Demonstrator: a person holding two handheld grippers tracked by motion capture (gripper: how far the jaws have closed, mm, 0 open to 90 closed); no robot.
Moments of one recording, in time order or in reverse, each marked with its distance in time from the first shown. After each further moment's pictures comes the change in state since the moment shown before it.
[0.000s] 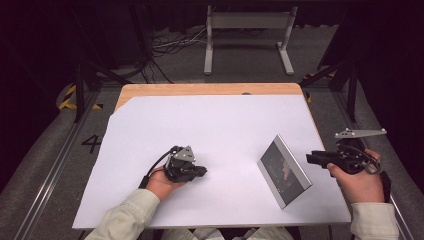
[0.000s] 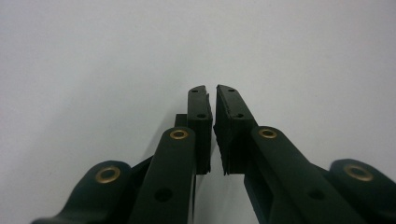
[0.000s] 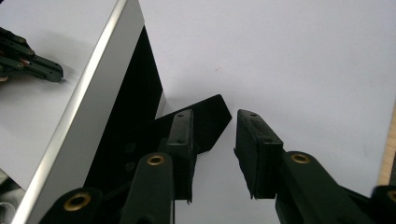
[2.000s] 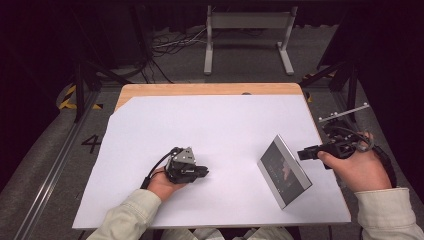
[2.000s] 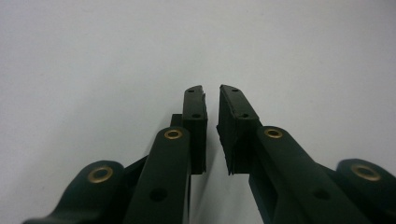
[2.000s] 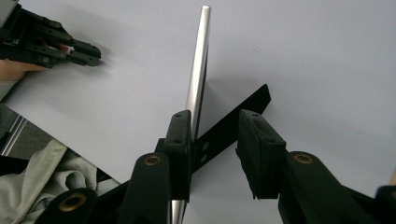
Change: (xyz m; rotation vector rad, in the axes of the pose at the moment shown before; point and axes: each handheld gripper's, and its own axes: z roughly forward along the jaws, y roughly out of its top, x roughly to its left) left arm -0.003 -0.002 0.003 -0.038 -0.007 0.021; right arm 0.050 0.058 -0.014 0.240 0.016 0.040
